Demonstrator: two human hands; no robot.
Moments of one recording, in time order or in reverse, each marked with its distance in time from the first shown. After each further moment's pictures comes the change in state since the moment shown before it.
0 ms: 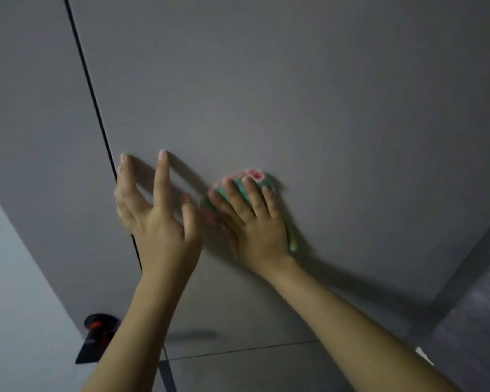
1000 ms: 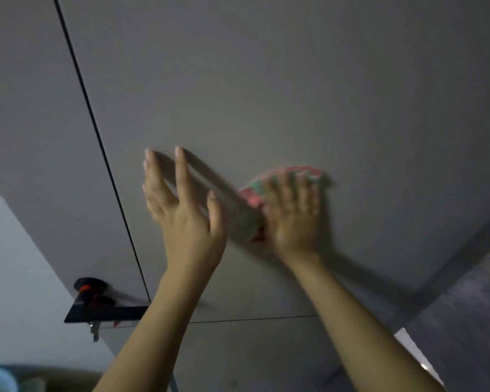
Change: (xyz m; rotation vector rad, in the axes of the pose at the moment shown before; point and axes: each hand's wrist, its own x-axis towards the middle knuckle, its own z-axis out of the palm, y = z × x) left_hand -0.046 0.023 0.028 -0.038 -0.110 -0.104; right_hand -0.066 0.047 0.008 0.093 0.051 0.209
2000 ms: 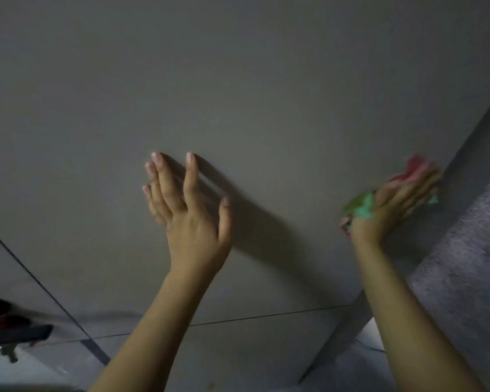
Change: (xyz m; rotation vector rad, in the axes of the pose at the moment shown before) left_hand -0.041 0.090 0.123 0.103 0.021 0.177; right_hand -0.068 0.277 -0.025 -0.047 0.165 0.929
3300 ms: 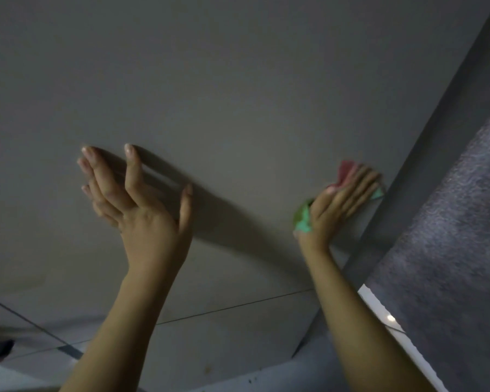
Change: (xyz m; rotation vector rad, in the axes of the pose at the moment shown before) left_hand 0.002 0.009 0.006 0.027 -0.026 -0.086; right_hand -0.055 -0.025 -0.011 0.176 0.068 -0.064
